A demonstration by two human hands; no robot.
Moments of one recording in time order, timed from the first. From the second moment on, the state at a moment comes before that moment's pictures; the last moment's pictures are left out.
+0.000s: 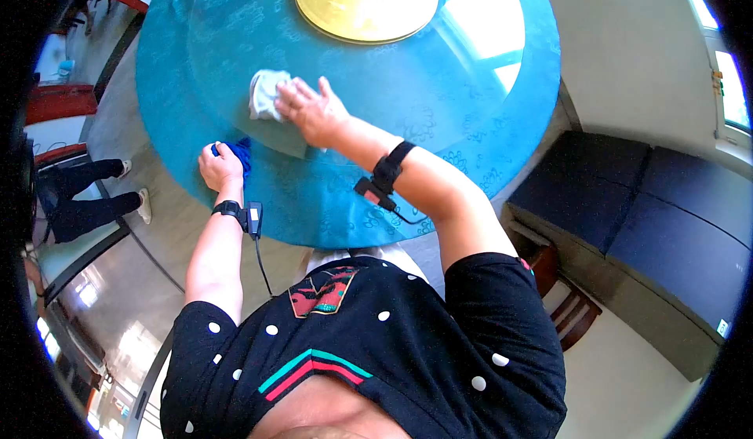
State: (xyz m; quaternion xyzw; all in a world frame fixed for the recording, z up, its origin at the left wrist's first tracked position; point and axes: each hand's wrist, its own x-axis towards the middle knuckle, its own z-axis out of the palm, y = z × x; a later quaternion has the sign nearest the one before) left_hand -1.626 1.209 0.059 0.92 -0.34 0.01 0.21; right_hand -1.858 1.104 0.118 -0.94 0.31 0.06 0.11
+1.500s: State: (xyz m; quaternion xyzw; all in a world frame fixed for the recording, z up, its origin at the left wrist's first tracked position) left_hand -1.627 1.209 0.049 0.91 -0.35 0.01 0.22; right_hand -2.086 1.127 0.070 -0.64 0.77 0.00 0.05
